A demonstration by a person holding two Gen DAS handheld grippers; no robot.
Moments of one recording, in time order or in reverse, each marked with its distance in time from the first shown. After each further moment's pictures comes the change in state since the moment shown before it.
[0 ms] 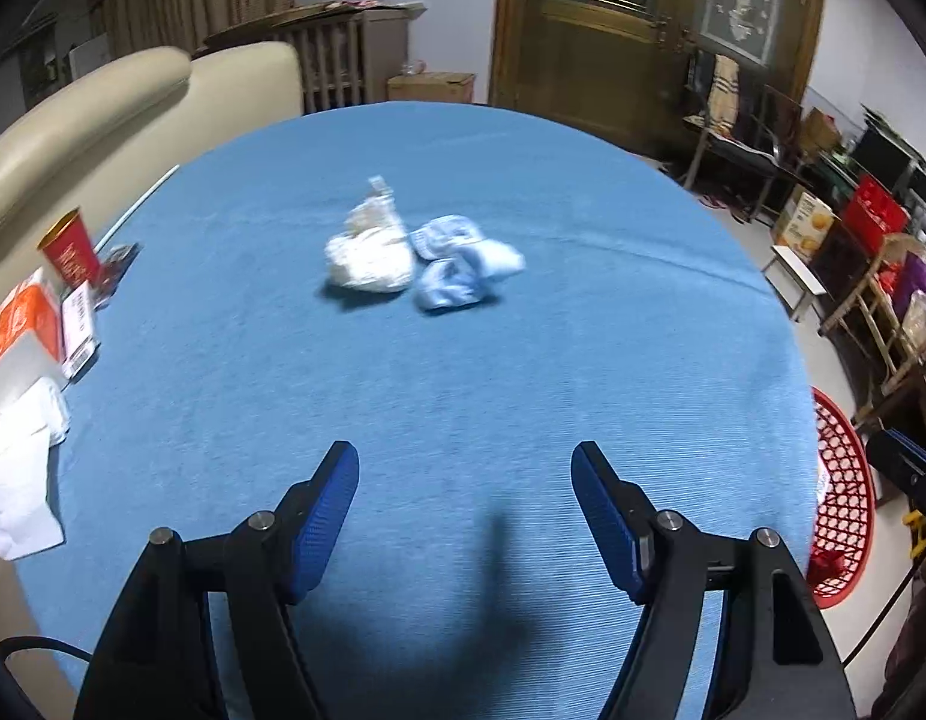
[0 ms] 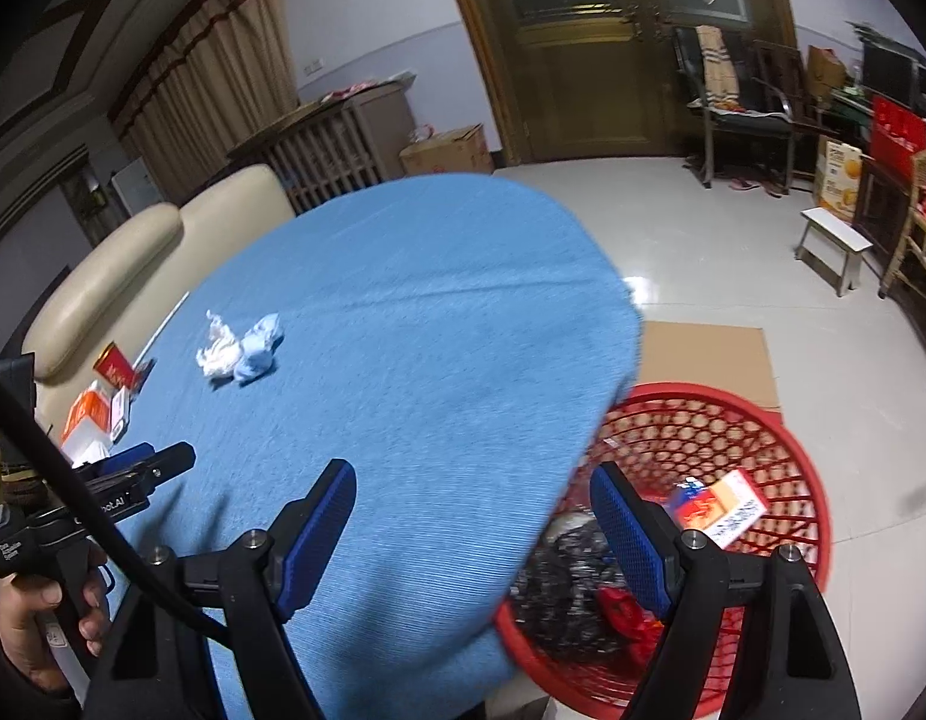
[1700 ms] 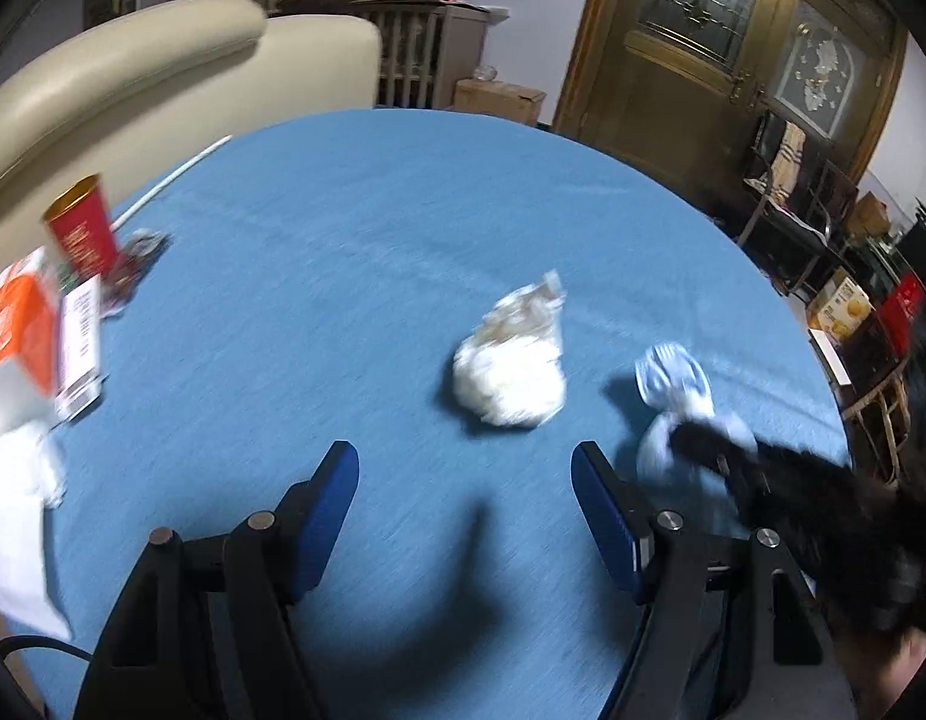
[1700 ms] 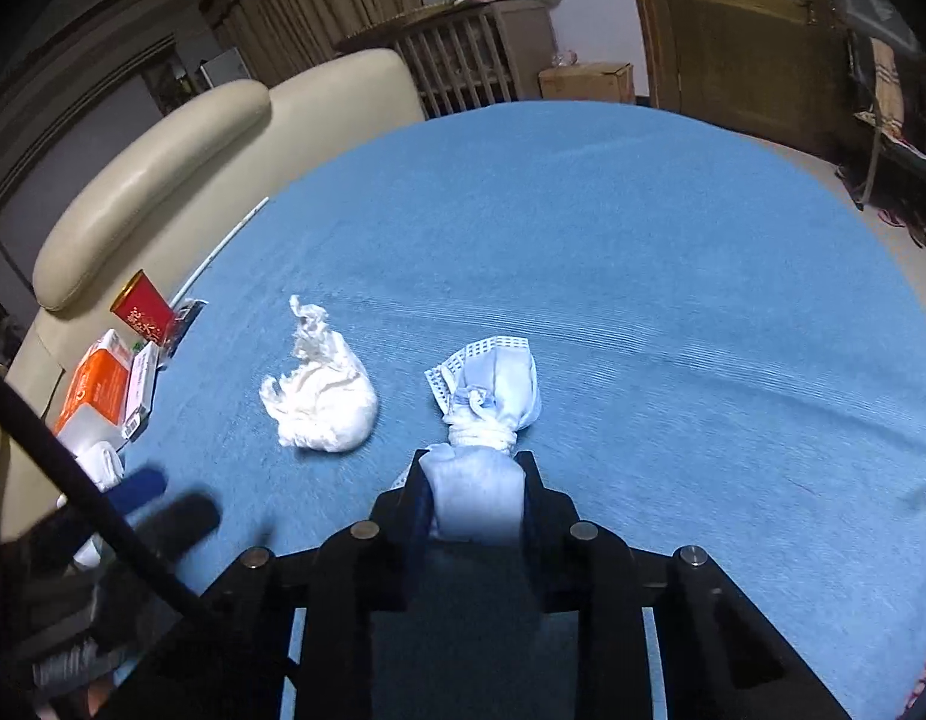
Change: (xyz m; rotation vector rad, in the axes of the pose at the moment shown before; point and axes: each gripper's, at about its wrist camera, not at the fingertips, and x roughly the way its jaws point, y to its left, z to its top) left arm 0.053 0.069 0.072 -0.171 -0.018 0.007; right arm 0.187 0.165 0.075 -0.215 0.183 0.182
